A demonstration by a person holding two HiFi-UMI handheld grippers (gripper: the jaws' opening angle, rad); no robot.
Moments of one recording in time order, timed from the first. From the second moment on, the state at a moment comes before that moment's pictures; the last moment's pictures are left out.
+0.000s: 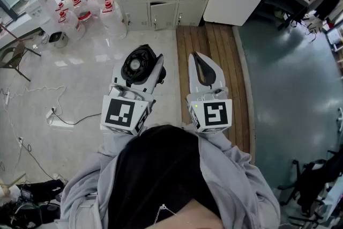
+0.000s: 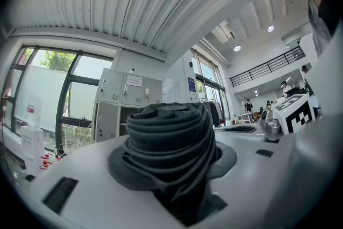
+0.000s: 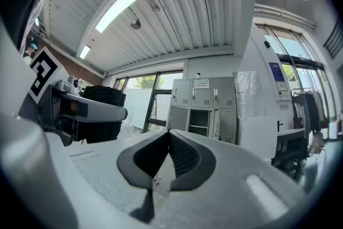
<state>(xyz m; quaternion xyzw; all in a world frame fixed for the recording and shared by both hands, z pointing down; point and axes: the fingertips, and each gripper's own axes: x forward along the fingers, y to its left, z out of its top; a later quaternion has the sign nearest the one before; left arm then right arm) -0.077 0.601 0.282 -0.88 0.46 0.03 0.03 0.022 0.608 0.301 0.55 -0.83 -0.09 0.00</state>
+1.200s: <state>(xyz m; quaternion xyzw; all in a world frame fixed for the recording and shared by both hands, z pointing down) -0.062 0.504 0.304 -0.88 0.48 0.01 0.02 0.027 0.507 0.311 0.52 -0.85 -0.10 -0.02</state>
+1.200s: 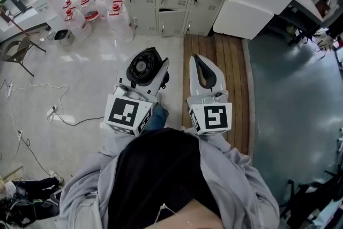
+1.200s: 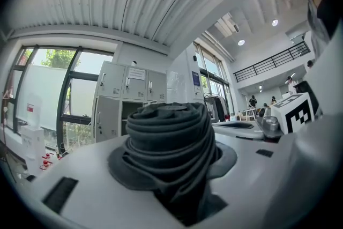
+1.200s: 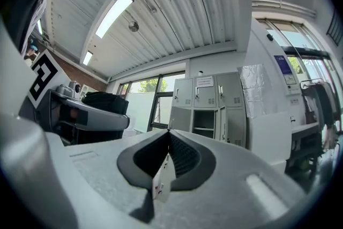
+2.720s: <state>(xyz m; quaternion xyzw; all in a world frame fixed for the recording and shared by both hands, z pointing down) -0.086 0.144 0.320 -0.91 0.41 0.01 0.00 0.006 0.156 0.326 0.59 -0.80 -0.08 0.01</state>
